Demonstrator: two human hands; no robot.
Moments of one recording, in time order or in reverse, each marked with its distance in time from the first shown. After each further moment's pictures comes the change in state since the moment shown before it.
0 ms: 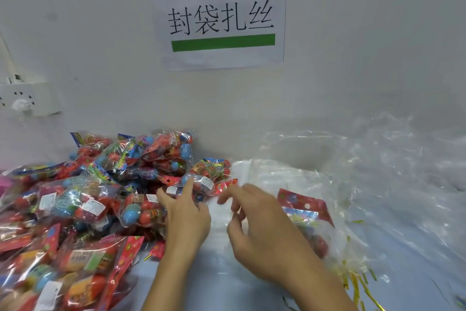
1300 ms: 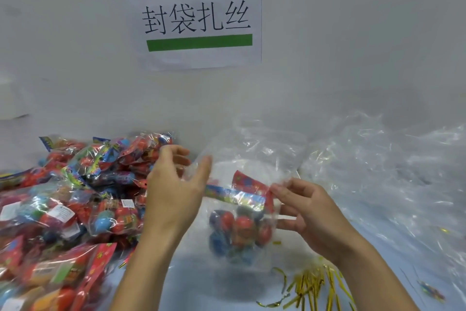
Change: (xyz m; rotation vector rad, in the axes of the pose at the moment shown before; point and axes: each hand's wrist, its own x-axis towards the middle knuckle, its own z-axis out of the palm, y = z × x) left_hand -0.018 0.056 -0.028 -0.442 0.124 0.353; right_hand -0.016 0.077 -0.056 1.047 0.129 0.470
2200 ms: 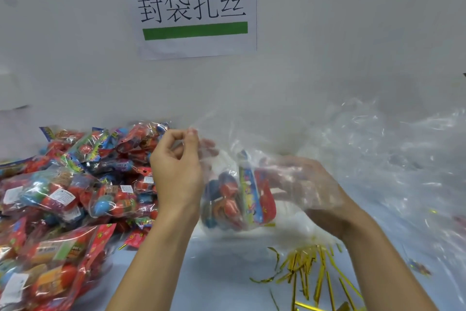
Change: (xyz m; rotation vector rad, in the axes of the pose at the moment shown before) left_hand -0.011 0.021 0.027 -0.489 0.210 0.019; right_hand -0.012 -0.019 -0.008 -0.246 -0.163 -0.180
